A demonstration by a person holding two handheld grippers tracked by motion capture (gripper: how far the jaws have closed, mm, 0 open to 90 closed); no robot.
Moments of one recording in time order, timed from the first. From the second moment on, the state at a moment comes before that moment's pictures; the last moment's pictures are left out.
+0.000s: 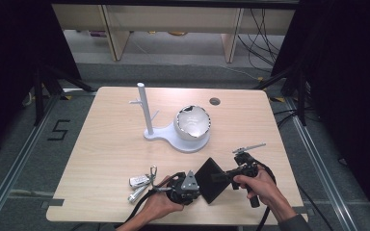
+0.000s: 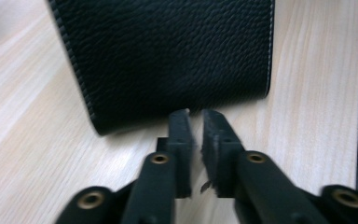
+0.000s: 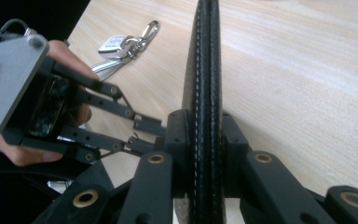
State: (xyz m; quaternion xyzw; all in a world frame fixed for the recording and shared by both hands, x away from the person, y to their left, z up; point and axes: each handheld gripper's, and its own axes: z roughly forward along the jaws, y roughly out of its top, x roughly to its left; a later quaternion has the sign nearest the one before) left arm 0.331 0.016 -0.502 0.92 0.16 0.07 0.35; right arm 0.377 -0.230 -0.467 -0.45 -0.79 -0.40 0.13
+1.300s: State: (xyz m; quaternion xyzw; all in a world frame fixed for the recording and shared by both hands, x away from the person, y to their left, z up) left arm 0.273 0.148 -0.488 0.88 0.29 0.06 0.37; right arm 0.462 -0.249 -0.365 -0.48 -0.75 -0.46 0.03
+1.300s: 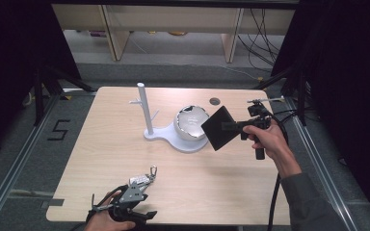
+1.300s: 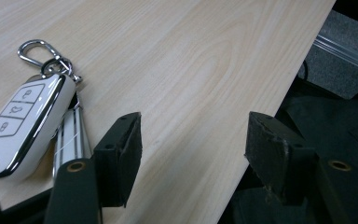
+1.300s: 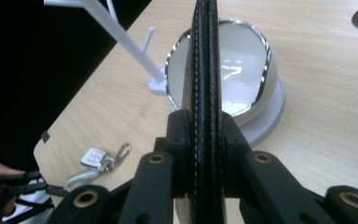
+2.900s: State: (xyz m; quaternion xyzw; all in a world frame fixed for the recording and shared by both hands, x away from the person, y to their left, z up) left arm 0.268 0.160 -0.493 0.88 0.31 0.07 0.37; right arm 0.539 -0.188 -0.404 -0.55 -0.71 -0.44 0.03
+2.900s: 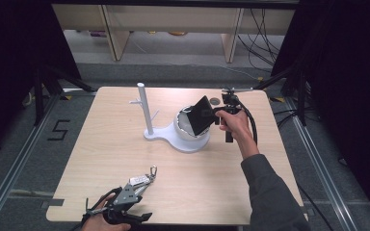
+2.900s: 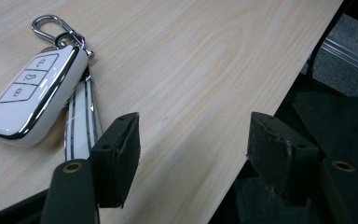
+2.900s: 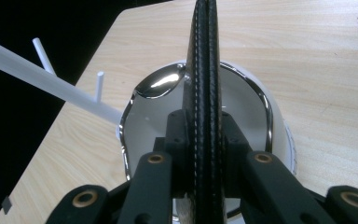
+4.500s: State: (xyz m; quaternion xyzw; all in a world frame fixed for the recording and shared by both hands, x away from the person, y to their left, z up) left arm 0.267 0.159 -0.493 0.88 0.30 0.06 0.36; right arm 0.522 -0.219 -0.384 -0.54 -0.73 -0.41 -0.01
